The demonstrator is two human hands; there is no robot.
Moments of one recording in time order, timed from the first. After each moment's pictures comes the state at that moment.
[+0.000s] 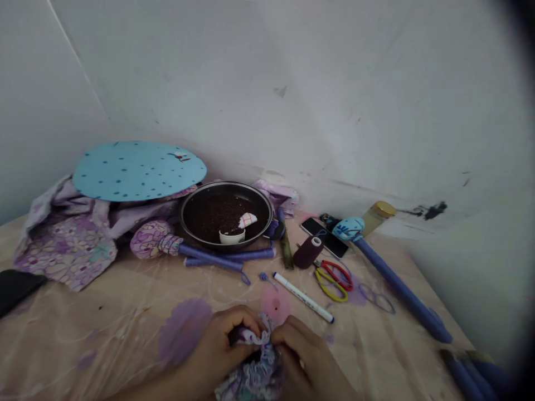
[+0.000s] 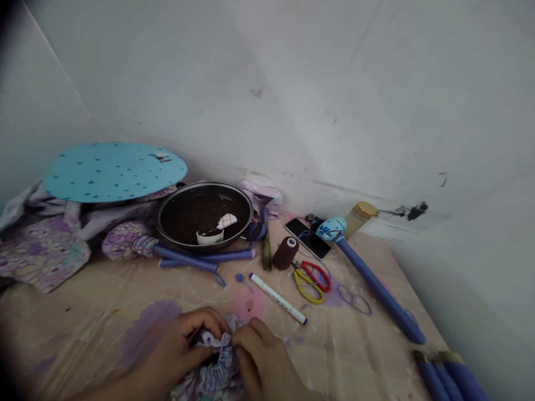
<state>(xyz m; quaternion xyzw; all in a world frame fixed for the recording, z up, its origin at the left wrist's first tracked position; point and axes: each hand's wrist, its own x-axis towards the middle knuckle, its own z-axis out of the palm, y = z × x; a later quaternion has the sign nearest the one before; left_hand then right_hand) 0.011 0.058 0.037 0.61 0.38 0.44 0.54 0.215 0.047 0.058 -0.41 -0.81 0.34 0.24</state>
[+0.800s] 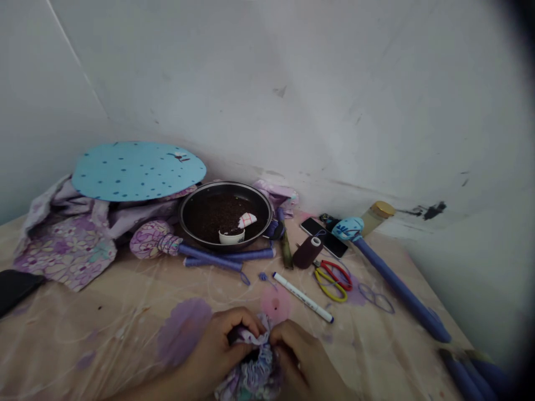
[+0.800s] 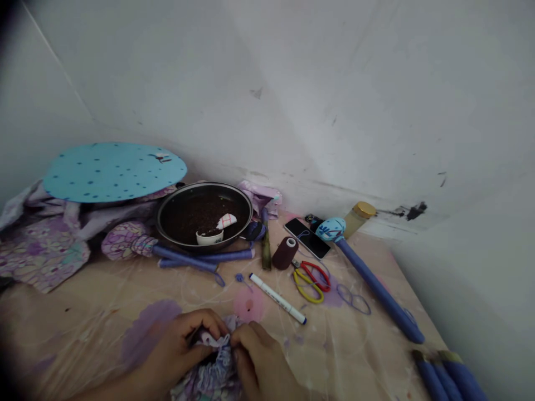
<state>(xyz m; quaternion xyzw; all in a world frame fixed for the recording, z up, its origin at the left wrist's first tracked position) 0.011 0.056 0.031 0.59 0.39 0.43 0.56 0.212 0.043 0.055 -0.43 -0.79 0.35 0.24</state>
